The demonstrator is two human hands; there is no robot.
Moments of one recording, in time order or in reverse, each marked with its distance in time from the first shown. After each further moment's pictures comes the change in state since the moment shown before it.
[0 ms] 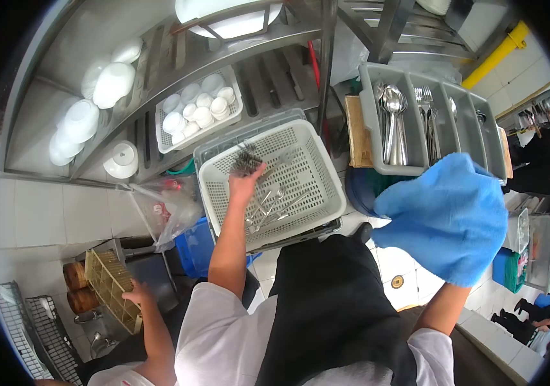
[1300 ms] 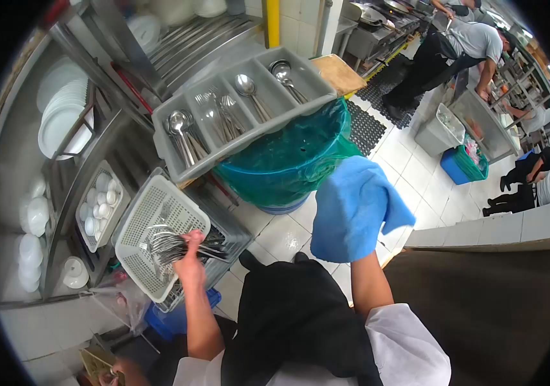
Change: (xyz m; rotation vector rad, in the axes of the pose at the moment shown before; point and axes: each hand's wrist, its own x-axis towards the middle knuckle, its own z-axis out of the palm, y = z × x) left_hand -0.246 0.073 0.168 -0.401 -0.191 0.038; right_hand -0.051 0.036 -0.182 0.371 0.030 -0.024
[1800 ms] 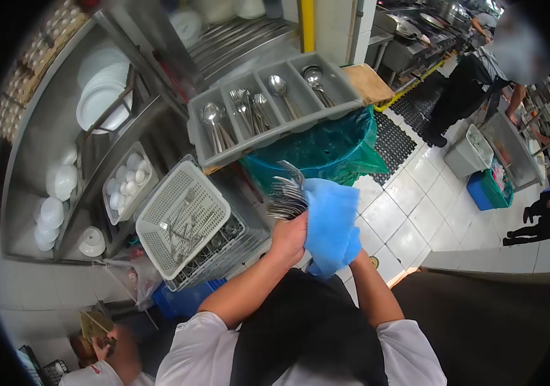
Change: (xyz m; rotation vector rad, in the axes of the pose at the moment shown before) left_hand -0.088 0.002 0.189 -0.185 -0.288 -0.601; right_hand -0.050 0.024 -0.017 -0.365 -0.784 0.046
